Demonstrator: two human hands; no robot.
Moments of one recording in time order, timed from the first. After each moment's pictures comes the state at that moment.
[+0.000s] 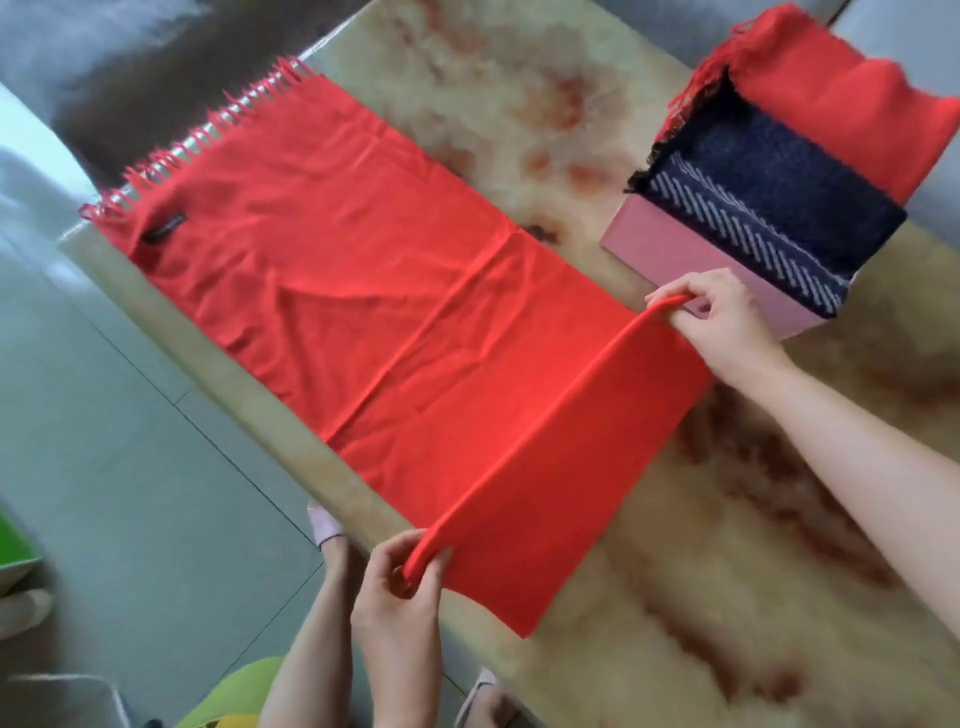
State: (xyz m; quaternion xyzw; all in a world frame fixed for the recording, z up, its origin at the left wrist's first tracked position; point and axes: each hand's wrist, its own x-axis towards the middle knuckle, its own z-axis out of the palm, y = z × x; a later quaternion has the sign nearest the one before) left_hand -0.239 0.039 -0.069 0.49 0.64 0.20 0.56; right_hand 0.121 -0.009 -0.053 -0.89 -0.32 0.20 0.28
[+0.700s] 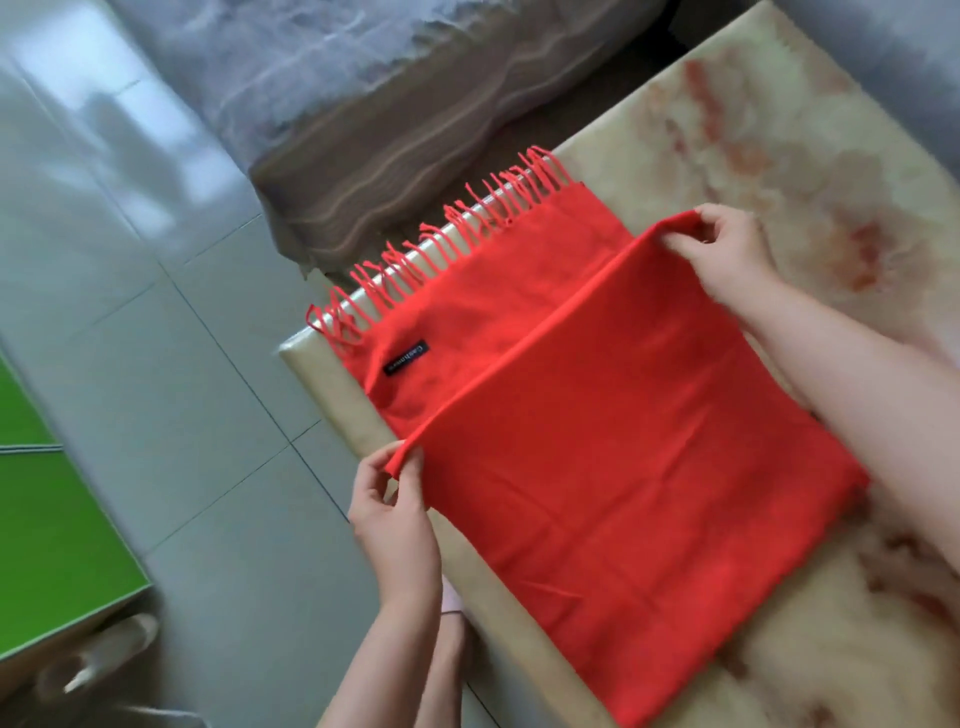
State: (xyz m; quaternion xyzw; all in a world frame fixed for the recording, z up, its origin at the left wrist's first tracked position) left_hand -0.230 0.407 -0.082 0.37 0.68 0.33 0.54; right_hand 0.118 0.420 -0.081 -0.86 -0.29 0.23 0.35
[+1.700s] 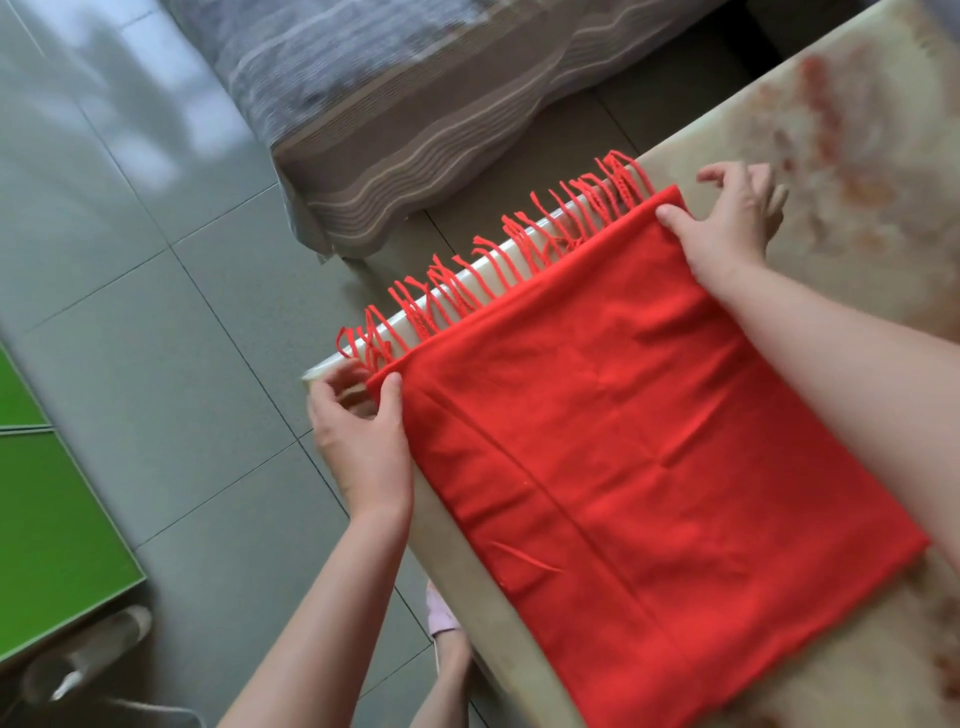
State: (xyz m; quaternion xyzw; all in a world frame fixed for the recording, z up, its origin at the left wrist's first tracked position) left_hand -0.219 0.546 -0.127 0.48 0.72 0.31 0.40; right_hand 0.112 0.539 -0.137 -0.93 -0.29 0.09 0.19
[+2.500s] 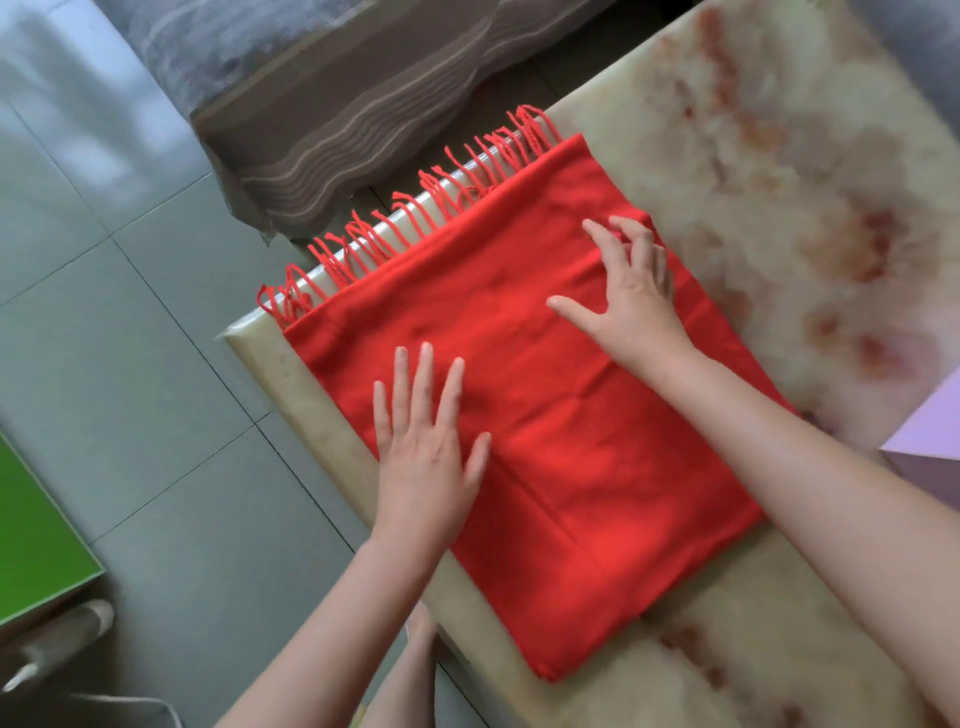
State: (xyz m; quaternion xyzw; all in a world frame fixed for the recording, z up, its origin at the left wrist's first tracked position) left_hand -0.195 0.437 -0.132 0.87 0.44 0.01 0.23; right_hand 0.043 0.425 -0.118 -0.87 -0.45 0.16 0.13
